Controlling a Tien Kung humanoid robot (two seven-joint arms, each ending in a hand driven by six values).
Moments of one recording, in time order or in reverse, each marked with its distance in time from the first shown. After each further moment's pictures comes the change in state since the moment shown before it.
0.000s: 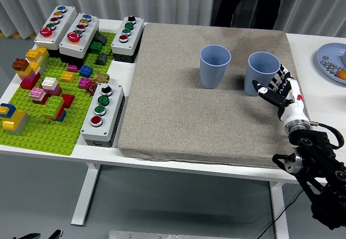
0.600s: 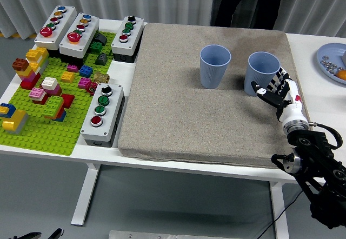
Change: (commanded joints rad) left arm -0.005 -0.001 0.007 0.000 -0.006 -0.001 -0.001; right arm 0.010 0.006 -0.012 -0.024 0.004 0.001 -0.001
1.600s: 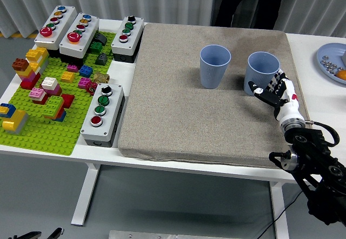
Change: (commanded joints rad) left arm -0.003 0.001 -0.004 0.000 0.006 0.000 0.000; right arm 0.034 0.018 -0.014 -0.053 0.003 0.009 -0.003
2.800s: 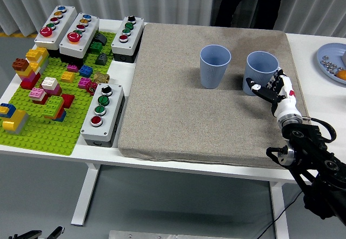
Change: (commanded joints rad) left arm -0.007 0.000 0.007 0.000 -0.007 -0.001 -0.001; right arm 0.034 0.023 0.004 -0.038 0.009 -0.004 0.010
